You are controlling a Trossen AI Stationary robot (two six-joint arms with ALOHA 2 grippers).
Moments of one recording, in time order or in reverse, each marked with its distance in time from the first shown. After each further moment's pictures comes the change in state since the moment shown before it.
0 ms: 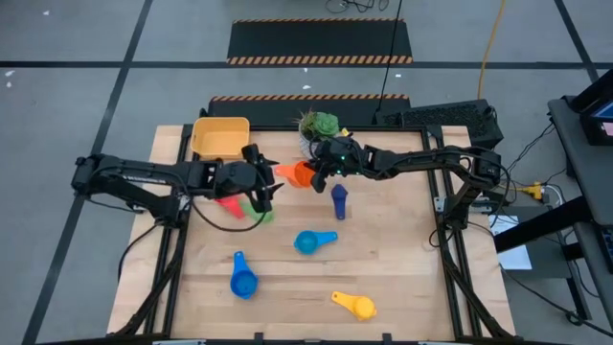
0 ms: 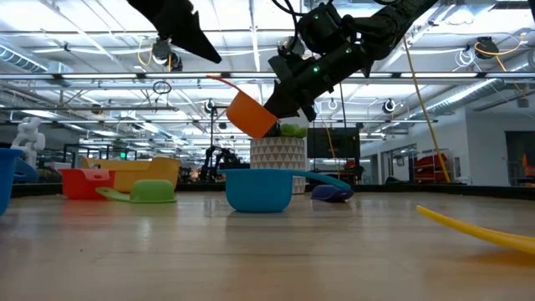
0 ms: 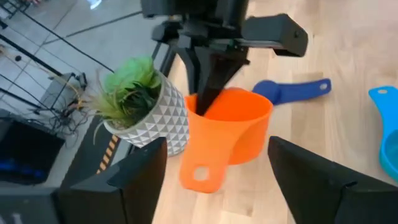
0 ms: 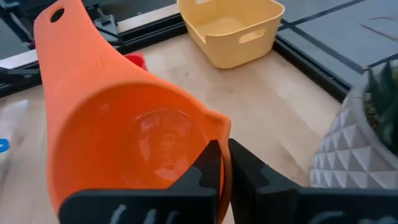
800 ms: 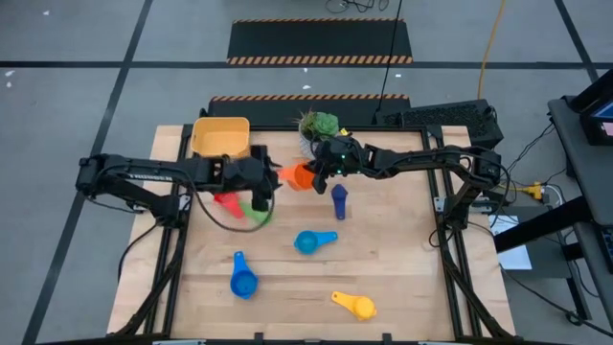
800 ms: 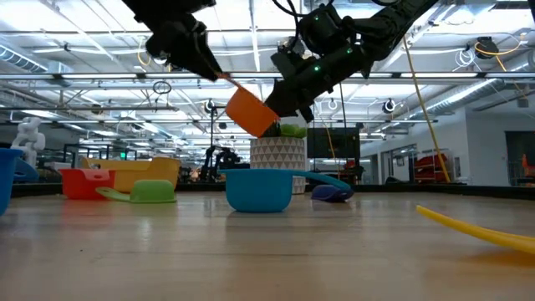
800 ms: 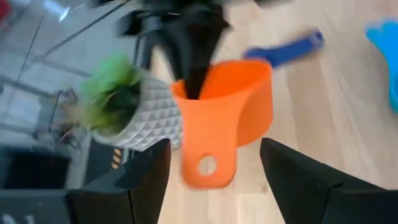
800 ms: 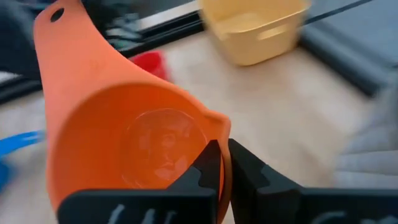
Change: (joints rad) left arm 0.052 0.045 0.009 -0.058 0.096 0.265; right arm -0.011 0.000 0.000 0.003 -0.128 0.019
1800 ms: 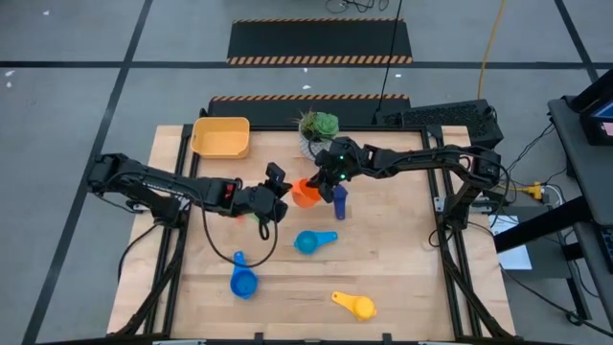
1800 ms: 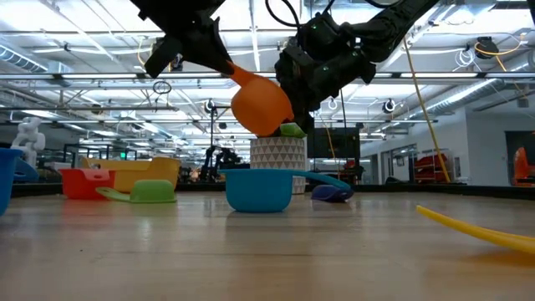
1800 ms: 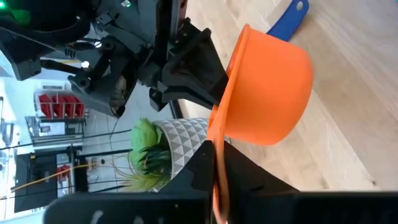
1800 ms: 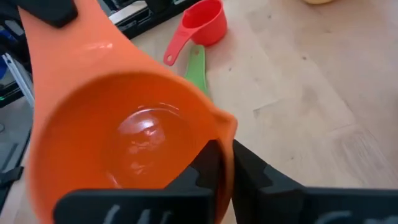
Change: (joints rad) left arm -0.176 0.113 0.000 0.130 -0.241 0.413; right arm -0.008 0.000 -0.002 -0.107 -0.246 0.046
